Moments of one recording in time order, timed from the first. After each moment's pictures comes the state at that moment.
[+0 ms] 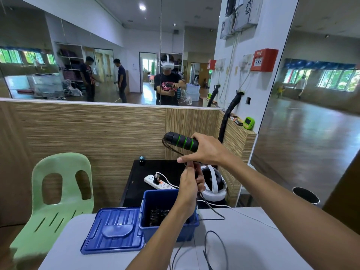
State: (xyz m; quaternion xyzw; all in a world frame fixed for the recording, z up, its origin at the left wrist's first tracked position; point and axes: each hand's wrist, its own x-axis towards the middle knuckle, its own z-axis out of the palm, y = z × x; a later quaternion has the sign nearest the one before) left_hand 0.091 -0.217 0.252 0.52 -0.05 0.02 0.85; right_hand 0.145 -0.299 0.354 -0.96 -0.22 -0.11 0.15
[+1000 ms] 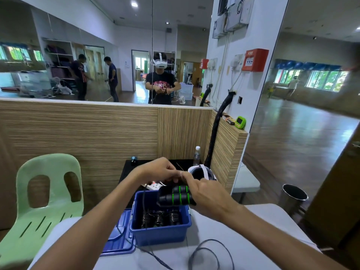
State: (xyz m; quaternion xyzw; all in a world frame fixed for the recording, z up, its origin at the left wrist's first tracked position) left_hand 0.129 -0.129 0.305 0.91 -0.18 -0.13 0.36; right_hand 0.072 -0.329 0.263 -0.91 -0.35 -0.23 -0.06
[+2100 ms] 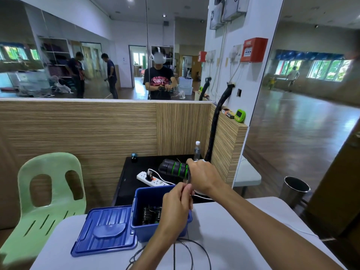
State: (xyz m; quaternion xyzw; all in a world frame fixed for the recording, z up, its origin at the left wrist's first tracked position) left_hand 0.042 -0.204 0.226 0.78 -0.10 0.16 0.59; right_hand 0.127 -0.315 0.266 -0.97 -0.19 -0.16 0.04
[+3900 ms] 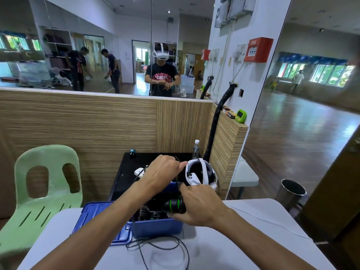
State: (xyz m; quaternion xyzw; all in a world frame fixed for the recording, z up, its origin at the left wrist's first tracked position) left_hand 0.121 -0.163 0.272 0.94 -0.24 0.23 0.11; right_hand 0.064 -0.319 0.245 -0.93 -0.32 -0.15 0.01
